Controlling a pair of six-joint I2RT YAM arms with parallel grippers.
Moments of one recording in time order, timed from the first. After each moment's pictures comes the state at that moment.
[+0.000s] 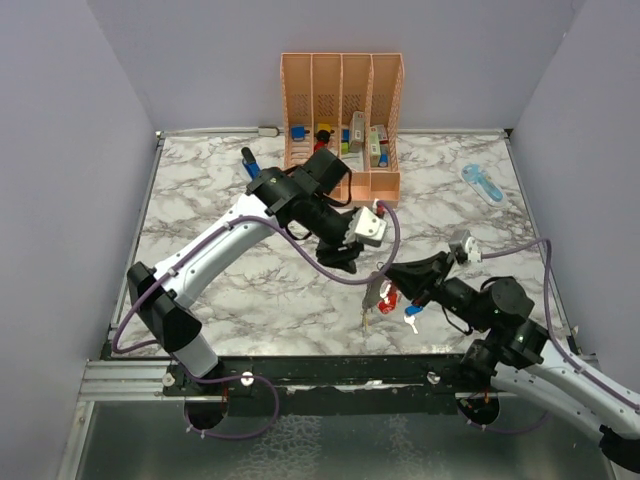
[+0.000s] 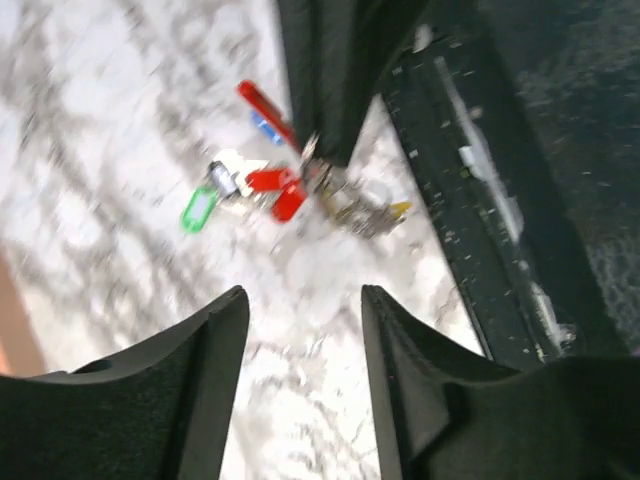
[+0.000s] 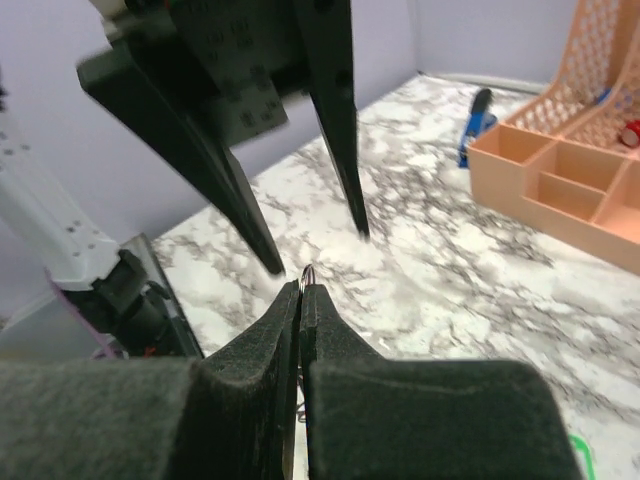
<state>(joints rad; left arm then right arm) -0.85 1.63 1.76 -1.18 0.83 0.90 0.90 0.38 0.44 0.13 -0.07 0.29</state>
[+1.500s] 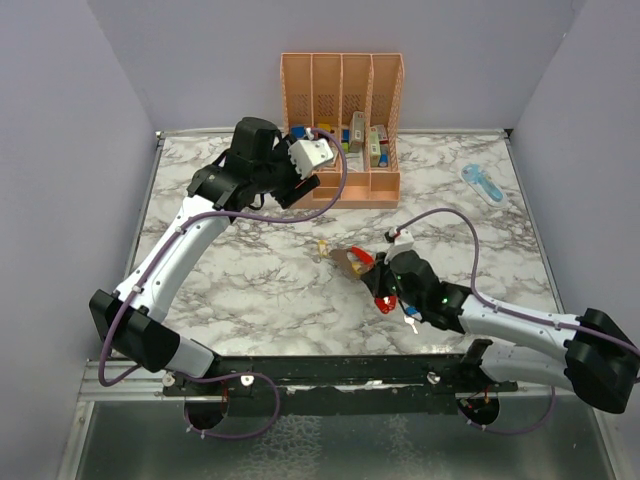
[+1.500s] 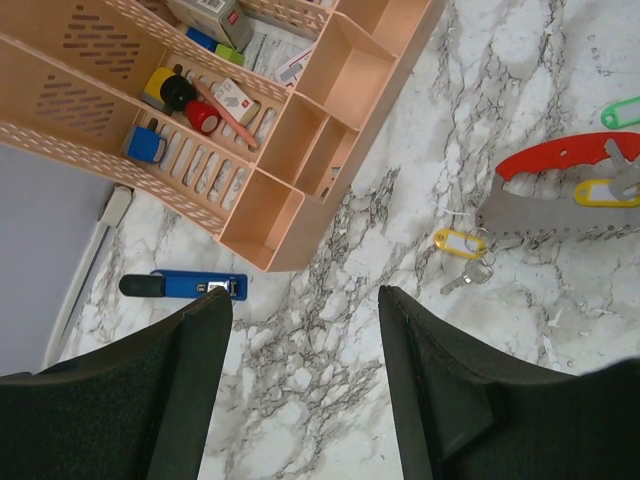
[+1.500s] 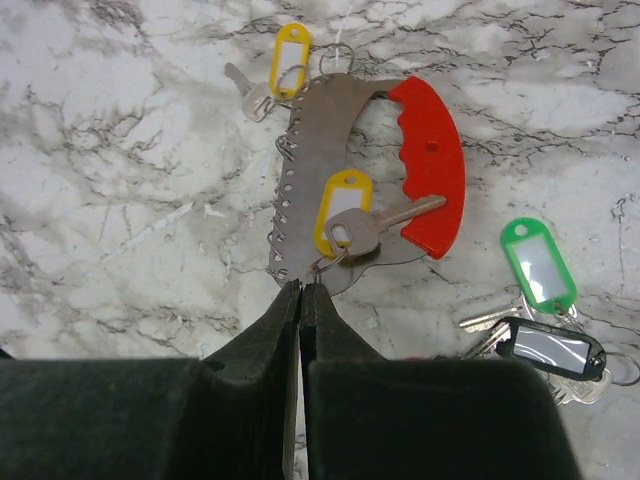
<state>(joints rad) -0.49 1.44 1.56 -0.71 0.26 0.59 0.90 1.12 0.47 0.11 0.26 0.56</state>
